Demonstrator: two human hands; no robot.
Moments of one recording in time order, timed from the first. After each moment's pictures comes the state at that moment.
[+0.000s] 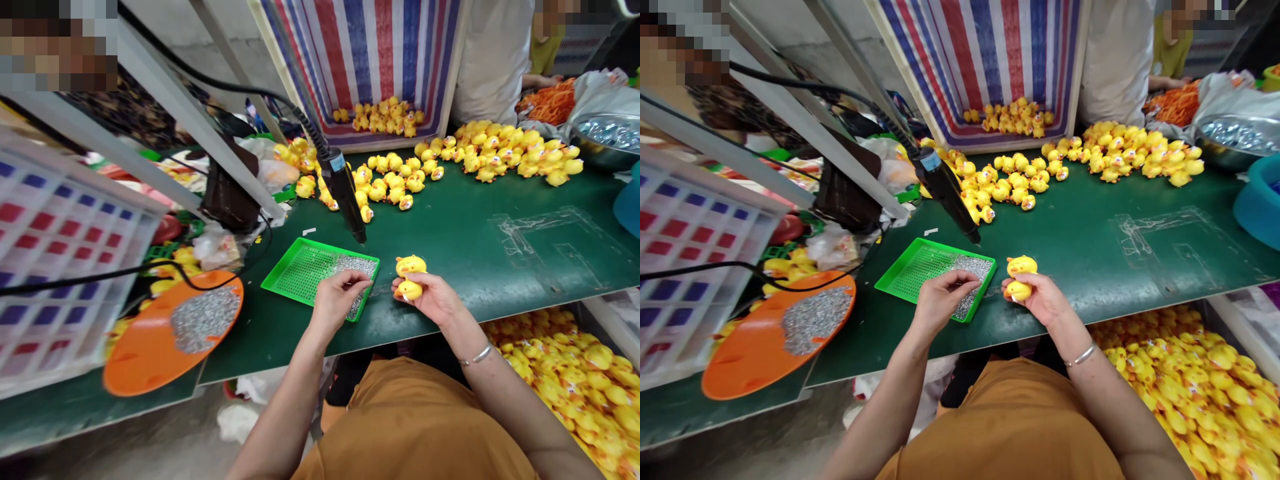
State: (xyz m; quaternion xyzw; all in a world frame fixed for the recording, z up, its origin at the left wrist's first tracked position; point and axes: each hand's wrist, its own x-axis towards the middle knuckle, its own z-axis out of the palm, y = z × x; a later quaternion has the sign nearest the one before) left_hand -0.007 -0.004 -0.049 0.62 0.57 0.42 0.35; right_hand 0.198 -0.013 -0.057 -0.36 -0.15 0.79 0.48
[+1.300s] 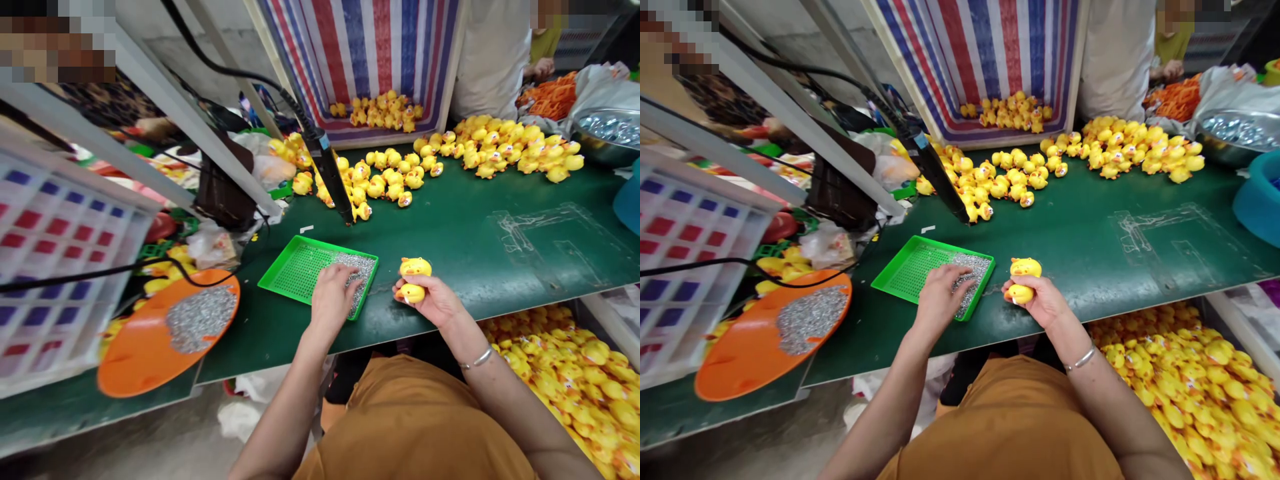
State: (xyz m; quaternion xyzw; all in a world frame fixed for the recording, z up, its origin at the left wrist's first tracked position) left_hand -0.016 -0.001 -0.064 0.74 0.59 0.30 0.11; right_hand 0.196 -0.019 -0.062 -0.37 -0.12 0.78 0.49
